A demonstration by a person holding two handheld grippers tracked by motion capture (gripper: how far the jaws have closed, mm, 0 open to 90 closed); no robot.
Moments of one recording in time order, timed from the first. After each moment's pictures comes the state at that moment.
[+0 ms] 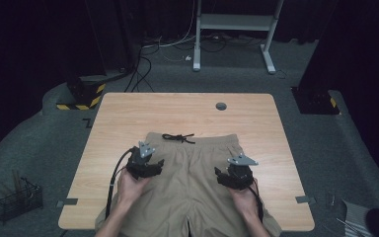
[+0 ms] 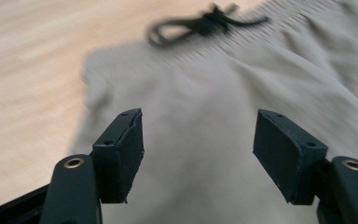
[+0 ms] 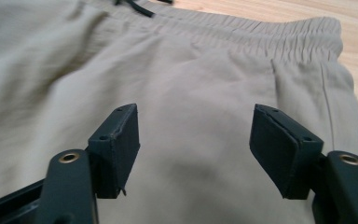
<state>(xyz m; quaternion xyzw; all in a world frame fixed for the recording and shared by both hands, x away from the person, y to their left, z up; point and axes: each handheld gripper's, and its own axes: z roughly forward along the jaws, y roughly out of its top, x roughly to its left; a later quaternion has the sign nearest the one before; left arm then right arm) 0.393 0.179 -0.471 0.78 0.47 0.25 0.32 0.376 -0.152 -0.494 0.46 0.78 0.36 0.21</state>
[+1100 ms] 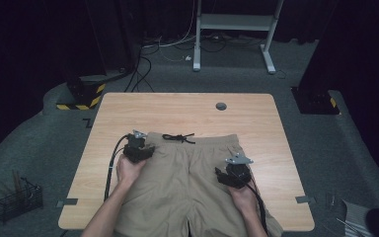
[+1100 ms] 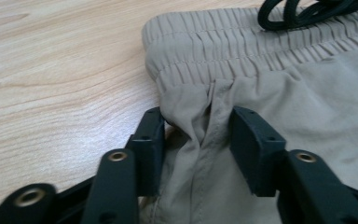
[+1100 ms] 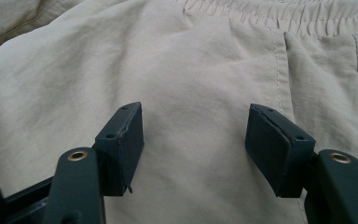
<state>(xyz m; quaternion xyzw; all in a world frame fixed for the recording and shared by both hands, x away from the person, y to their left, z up) 0.456 0.211 -0.514 0.77 0.52 0.20 0.30 0.392 -0.155 -0.523 0.45 0.80 0.34 0.21</state>
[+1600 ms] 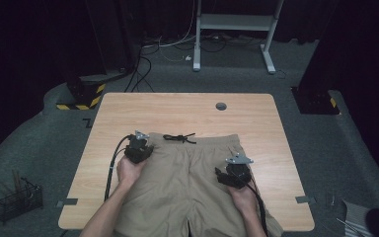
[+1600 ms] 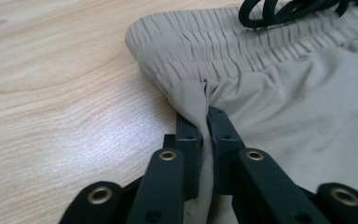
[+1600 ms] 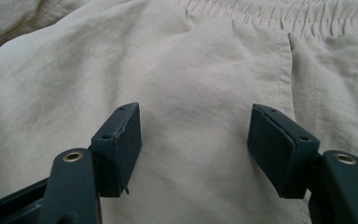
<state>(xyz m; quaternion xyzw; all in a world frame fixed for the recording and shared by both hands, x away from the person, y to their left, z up) 0.453 0.210 -0.510 0.78 0.51 0.18 0.32 0.392 -0.156 -0.523 0.45 0.80 0.34 0.21</state>
